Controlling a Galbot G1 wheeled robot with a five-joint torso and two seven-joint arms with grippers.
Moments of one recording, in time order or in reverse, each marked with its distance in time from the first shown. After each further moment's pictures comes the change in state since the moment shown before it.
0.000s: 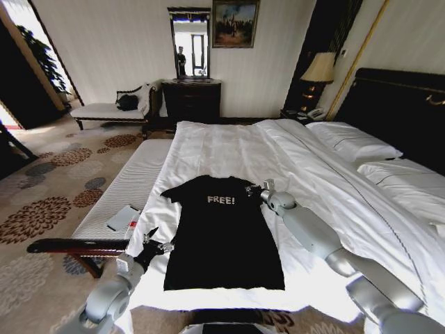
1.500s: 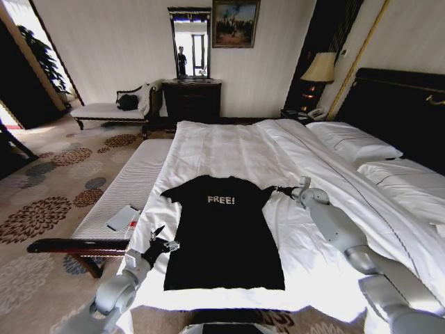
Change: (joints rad) left arm -0.112 0.021 0.114 0.047 -0.001 0.012 0.000; right arm -0.028 -0.124 0.271 -0.165 0.250 -0.186 -0.013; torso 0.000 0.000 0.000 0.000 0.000
